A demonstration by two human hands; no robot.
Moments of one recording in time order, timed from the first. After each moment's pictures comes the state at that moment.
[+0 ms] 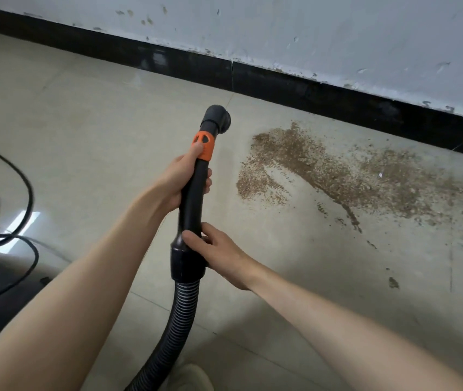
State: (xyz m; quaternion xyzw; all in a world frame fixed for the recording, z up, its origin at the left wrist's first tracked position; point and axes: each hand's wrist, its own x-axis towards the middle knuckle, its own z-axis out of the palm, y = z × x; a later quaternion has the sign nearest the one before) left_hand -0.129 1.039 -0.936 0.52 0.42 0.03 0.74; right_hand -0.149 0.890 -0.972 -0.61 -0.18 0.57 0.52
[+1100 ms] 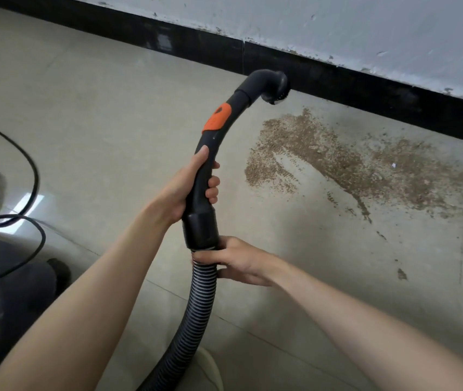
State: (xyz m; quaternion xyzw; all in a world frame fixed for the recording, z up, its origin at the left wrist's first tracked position) left_hand -0.165 1.032 -0.970 0.45 0.35 -0.01 0.82; right_hand -0.150 0.870 -0.993 -0.49 -0.13 0.71 0.48
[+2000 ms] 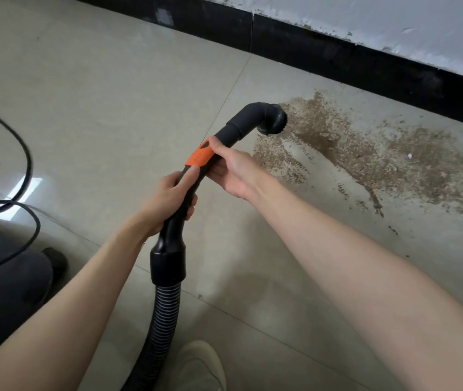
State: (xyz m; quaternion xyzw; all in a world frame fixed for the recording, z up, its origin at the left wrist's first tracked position) left_hand -0.209 1.037 -0.990 0.64 0.42 0.01 0.65; right_hand -0.080 0.970 -0.986 -0.46 0.10 0.56 0.68
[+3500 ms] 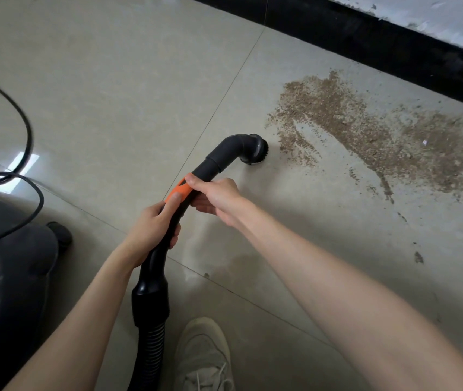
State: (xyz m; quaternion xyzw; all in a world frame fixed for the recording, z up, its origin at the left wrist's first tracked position) left_hand -0.291 1.018 -1.017 0.63 0.51 -0.04 0.59; right_hand -0.157 0.954 -1.014 -0.65 0.04 0.58 0.50
